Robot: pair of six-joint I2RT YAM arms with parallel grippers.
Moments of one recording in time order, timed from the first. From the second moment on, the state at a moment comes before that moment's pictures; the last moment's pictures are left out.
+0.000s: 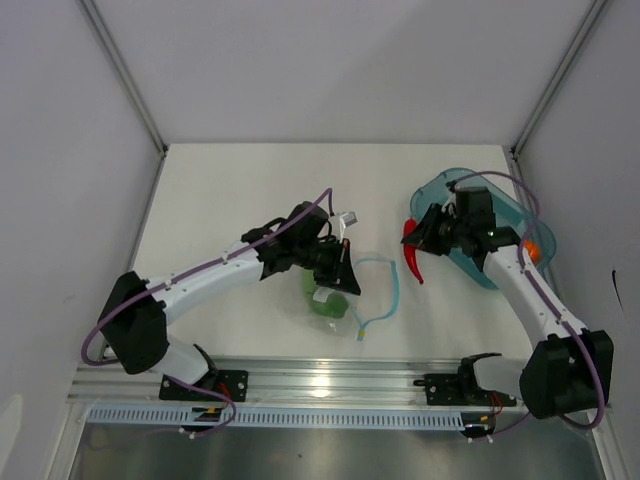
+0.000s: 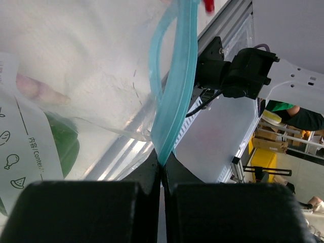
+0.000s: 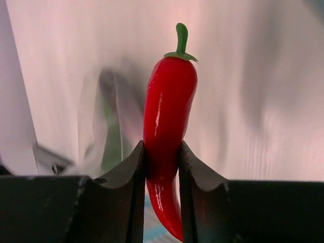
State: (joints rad) left arm -0.82 1.47 1.11 -0.41 0.57 -0.68; right arm 0.18 1.23 0.98 -0.49 -0.33 0.58
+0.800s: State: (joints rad) left arm -0.81 1.52 1.17 -0.42 0.57 -0.68; right arm 0.40 0.80 0.78 -0.69 -0.69 0.51
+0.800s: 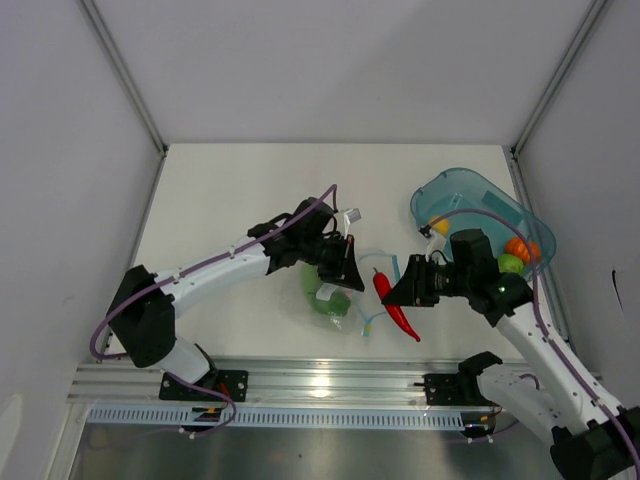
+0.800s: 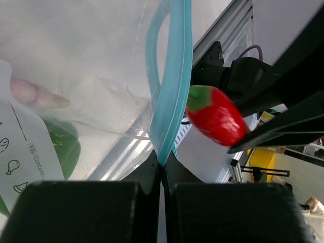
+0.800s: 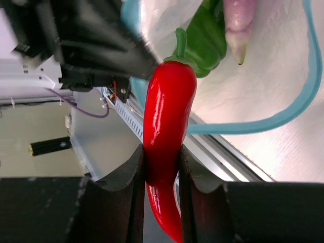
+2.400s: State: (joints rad) left arm -0.81 1.47 1.12 -0.40 0.60 -0.70; right arm 0.04 1.07 1.11 -0.71 -0.06 0.64
